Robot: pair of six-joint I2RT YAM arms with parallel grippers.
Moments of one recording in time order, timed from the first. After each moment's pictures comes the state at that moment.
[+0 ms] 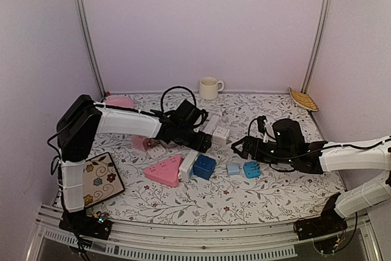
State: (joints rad) left arm -0.86 2.05 1.40 -0.23 -0.09 -0.33; right arm 0.78 1.28 0.57 0.18 -0.03 0.78
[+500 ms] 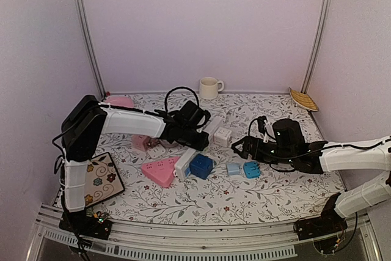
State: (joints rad) left arm -0.87 2.10 1.46 -0.25 -0.08 -0.35; right arm 0.78 1.27 0.57 0.17 -0.03 0.78
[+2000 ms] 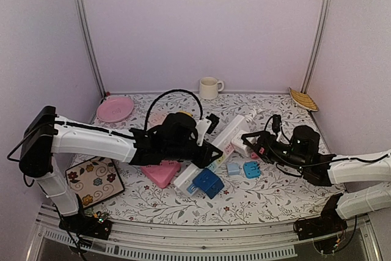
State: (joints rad) left arm -1.09 1.71 1.08 0.10 -0.02 -0.35; right arm 0.74 1.15 0.37 0.56 -0.11 1.01
